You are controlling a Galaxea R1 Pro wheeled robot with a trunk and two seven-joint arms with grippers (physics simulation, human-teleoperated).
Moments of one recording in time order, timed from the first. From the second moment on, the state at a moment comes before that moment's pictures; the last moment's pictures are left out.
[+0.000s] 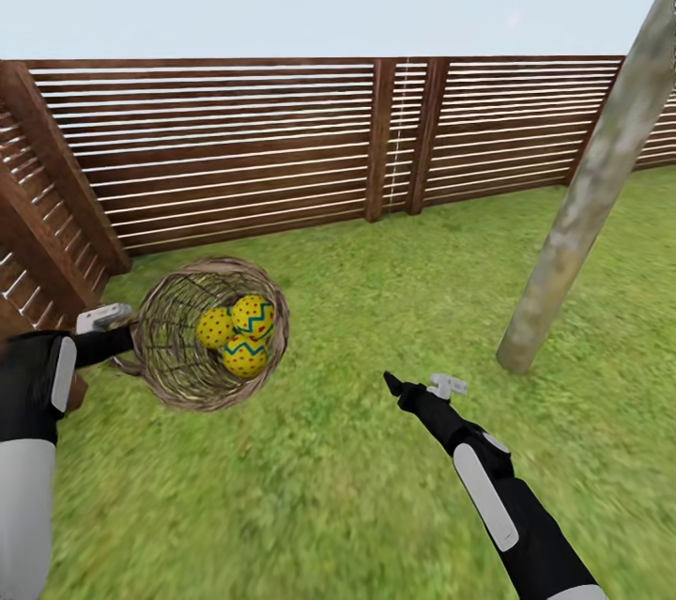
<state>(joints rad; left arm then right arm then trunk) -0.82 0.28 0.40 -1.06 0.00 0.89 -0.18 -0.42 -0.02 0.17 -1.22 -0.62 0.27 0.04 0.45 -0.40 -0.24</state>
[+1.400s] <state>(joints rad) -0.81 0.27 0.38 -0.20 -0.02 0.44 0.08 -0.41 -0.05 0.16 -1.10 -0.62 0.26 0.04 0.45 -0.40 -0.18</state>
